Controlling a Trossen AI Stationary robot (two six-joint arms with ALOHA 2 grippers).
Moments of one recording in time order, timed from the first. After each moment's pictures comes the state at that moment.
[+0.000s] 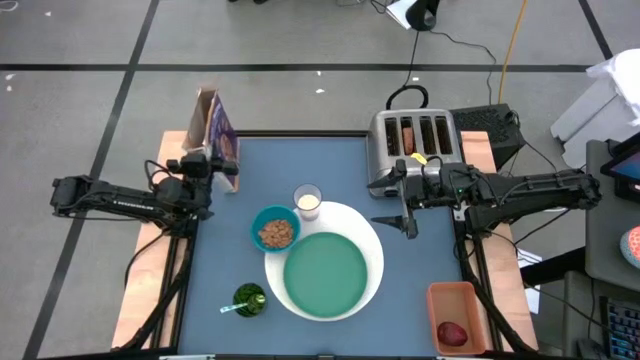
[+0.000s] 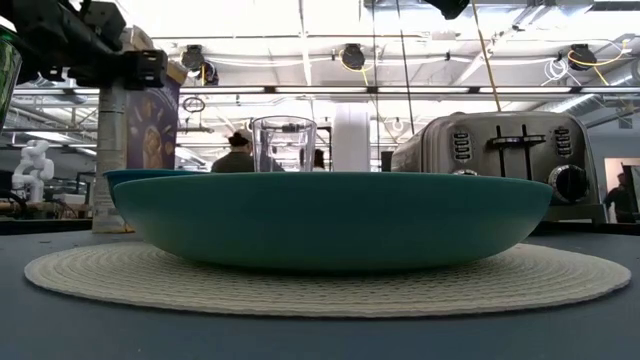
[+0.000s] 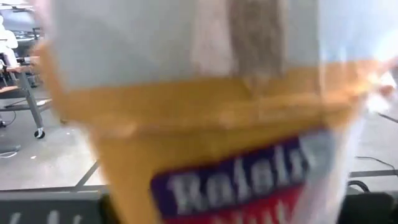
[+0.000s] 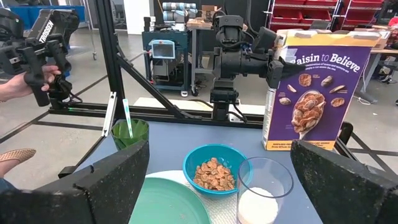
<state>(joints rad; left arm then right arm) 0.03 0.80 0.19 1.17 -1.51 0.60 0.05 0.90 0.76 0.00 -0.05 -0.02</state>
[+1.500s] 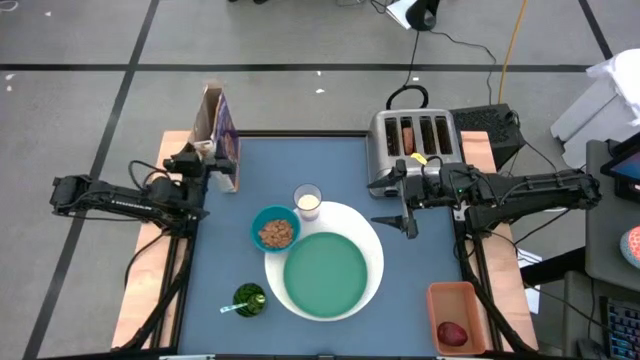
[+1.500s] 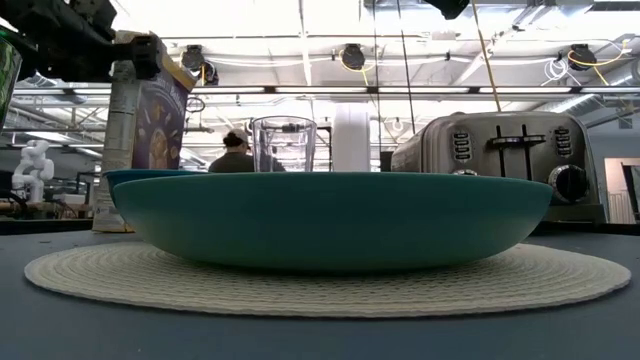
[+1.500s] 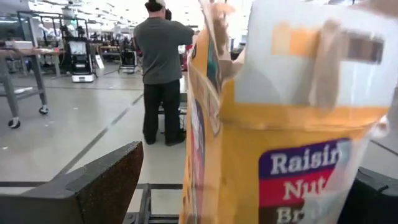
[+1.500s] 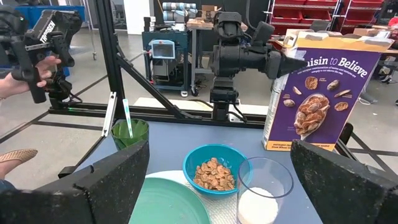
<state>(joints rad) 0.00 0.78 0.19 1.30 -1.49 0.66 0.05 0.90 0.76 0.00 -0.05 -0.02</state>
